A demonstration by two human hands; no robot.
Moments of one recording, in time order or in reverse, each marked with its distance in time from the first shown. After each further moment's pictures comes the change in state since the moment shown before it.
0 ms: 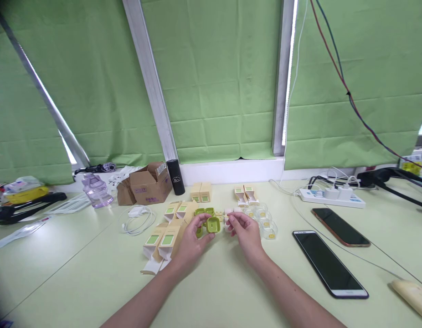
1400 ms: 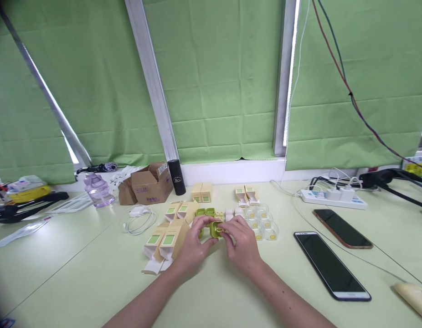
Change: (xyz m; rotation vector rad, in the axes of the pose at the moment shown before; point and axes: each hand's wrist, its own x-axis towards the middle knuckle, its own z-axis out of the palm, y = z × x) left_hand -0.006 0.009 0.002 0.059 -0.078 0.079; right_hand -0.017 0.007 0.000 -0.707 -0.179 -0.839
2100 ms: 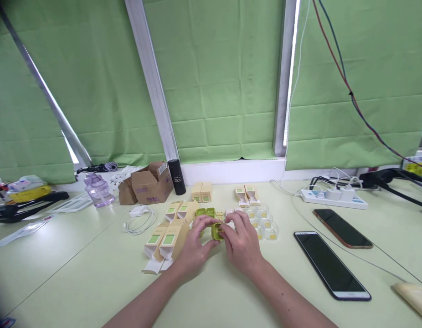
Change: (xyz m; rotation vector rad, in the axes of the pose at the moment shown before) left_hand -0.003 0.004 0.001 0.024 -0.031 0.032; right_hand 0.005 -0.004 -0.005 -0.292 0.051 -0.210
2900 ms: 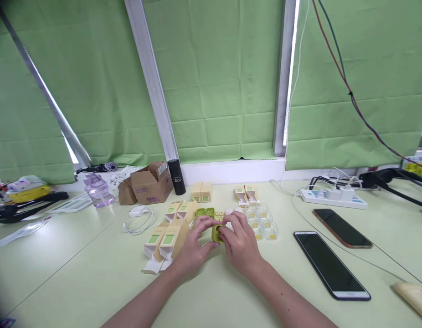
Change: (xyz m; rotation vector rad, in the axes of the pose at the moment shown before) left_hand 0.000 -0.001 -0.004 -0.046 -0.076 0.012; right_hand 0.000 -0.001 0.001 0.071 -0.010 -0.020
